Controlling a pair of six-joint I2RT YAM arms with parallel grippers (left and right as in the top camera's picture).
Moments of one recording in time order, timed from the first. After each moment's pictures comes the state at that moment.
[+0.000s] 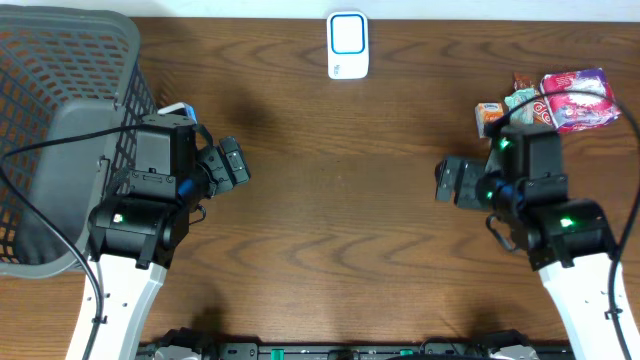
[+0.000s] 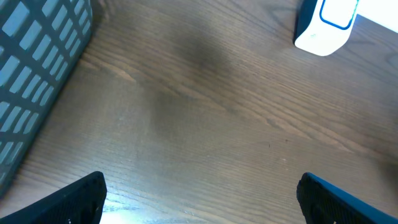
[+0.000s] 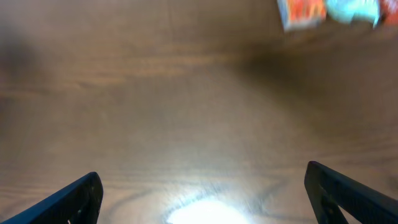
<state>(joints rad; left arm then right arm) -0.18 1.11 1.12 -0.87 -0.04 -0.48 0.19 1.10 1.06 -0.91 -0.01 0.32</state>
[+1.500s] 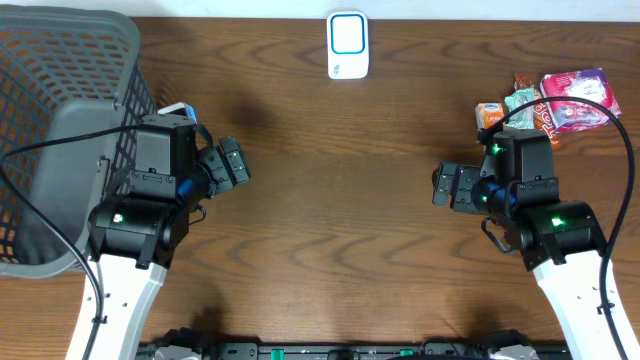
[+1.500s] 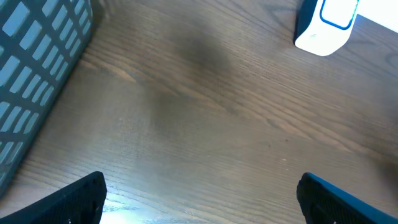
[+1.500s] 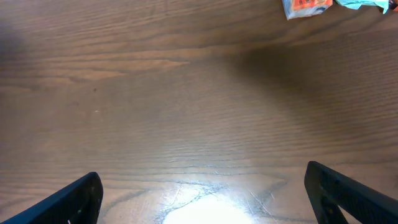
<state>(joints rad) -0.18 1.11 1.12 -0.87 -0.04 -0.48 0.19 1.11 1.02 -0.87 -0.01 0.33</state>
